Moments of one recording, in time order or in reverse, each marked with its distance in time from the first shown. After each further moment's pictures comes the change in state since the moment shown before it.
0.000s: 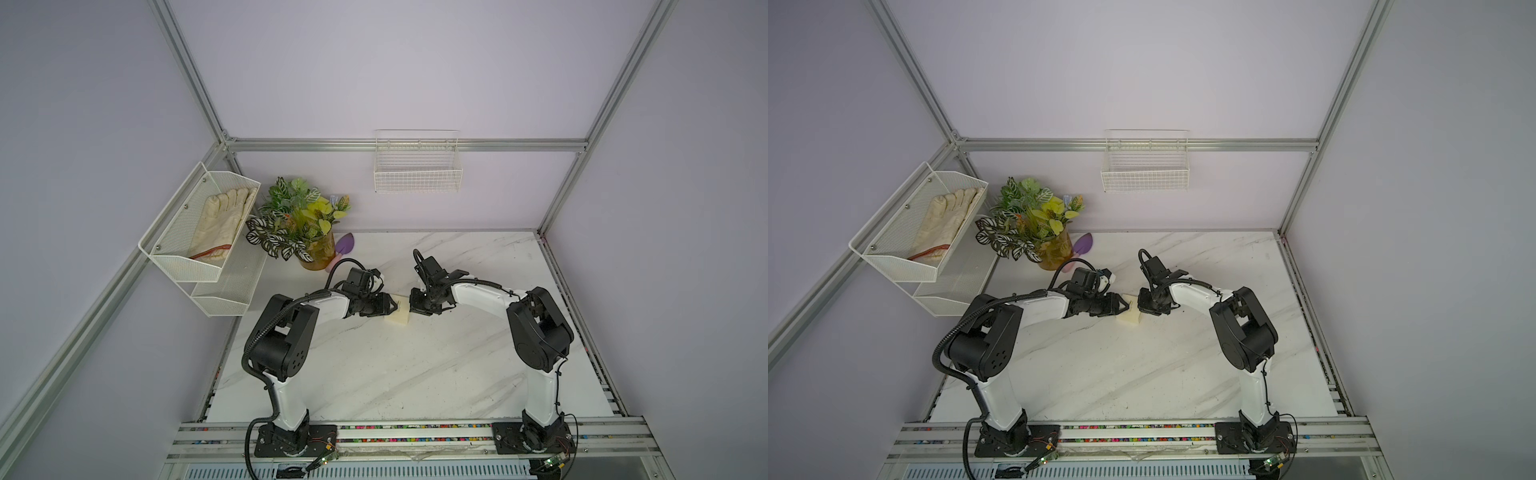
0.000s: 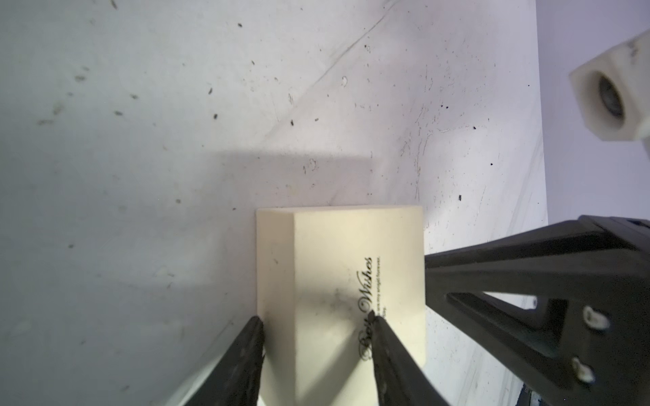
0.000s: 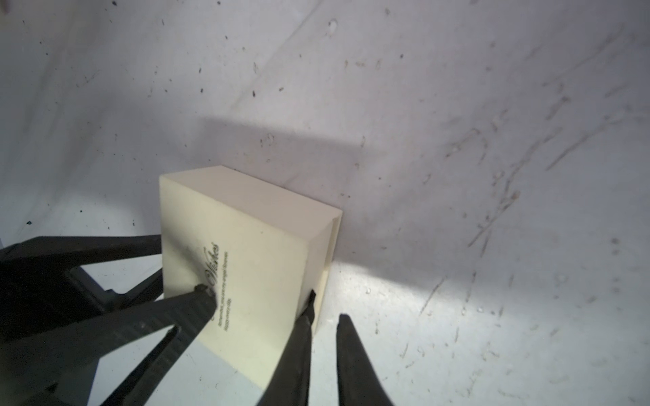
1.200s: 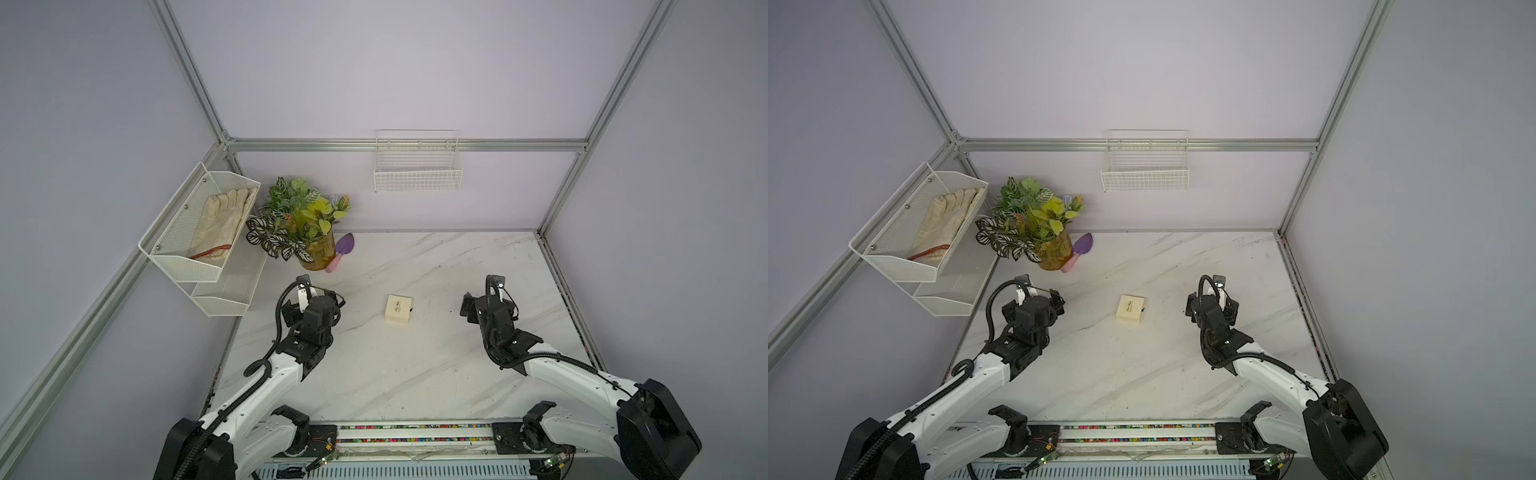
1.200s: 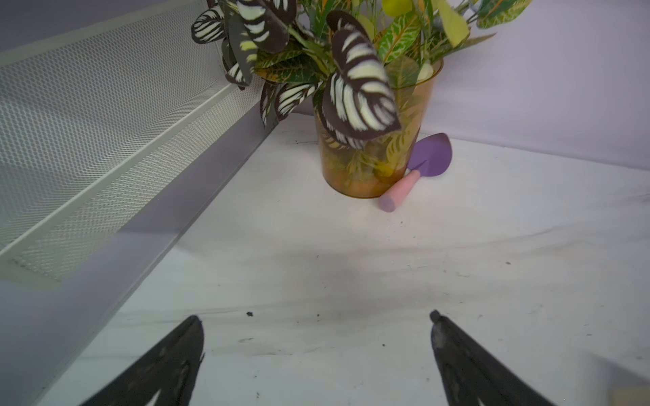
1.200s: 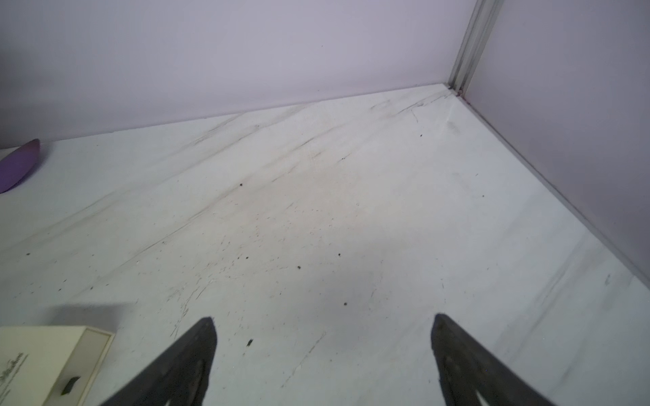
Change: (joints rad) left arm 0.001 -0.831 -0.535 0.144 -1.267 0.209; right arm -0.066 -0.802 -0.860 0.682 0.875 -0.362
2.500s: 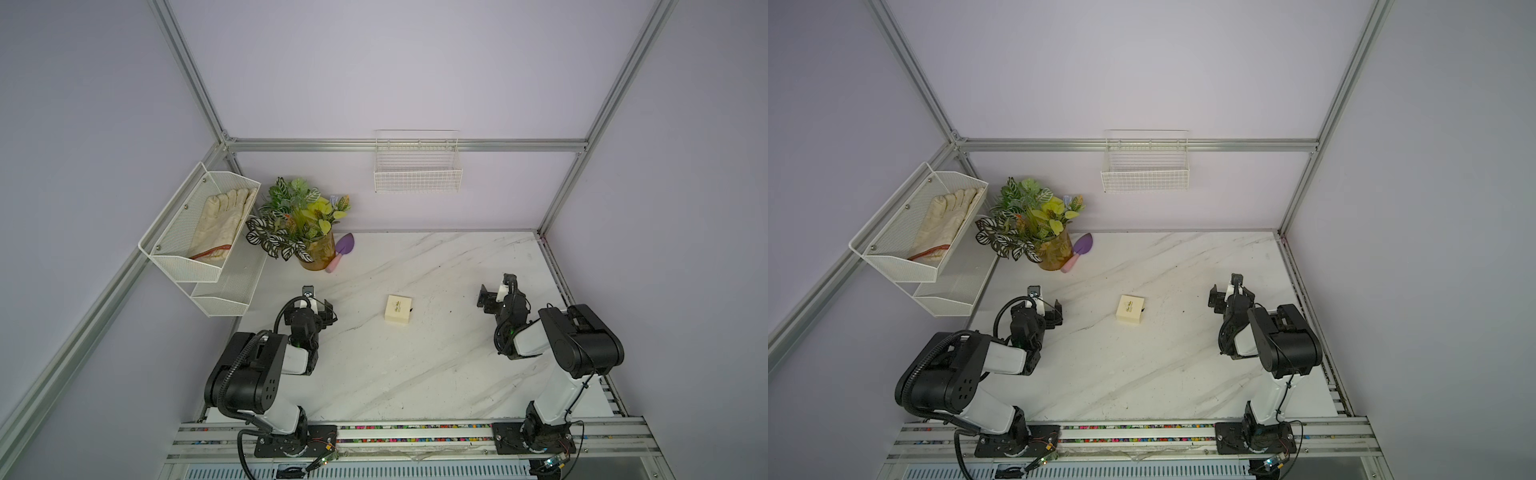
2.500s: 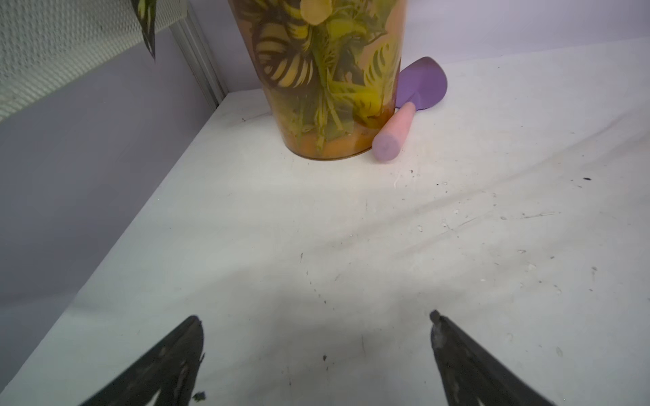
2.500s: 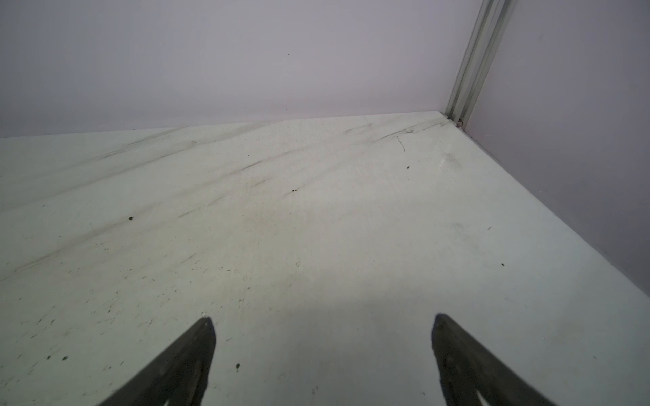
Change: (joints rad) left arm 0.328 0.552 -0.172 0.852 0.495 0.315; right arm -0.425 0.616 -0.112 0.969 -0.430 -0.306
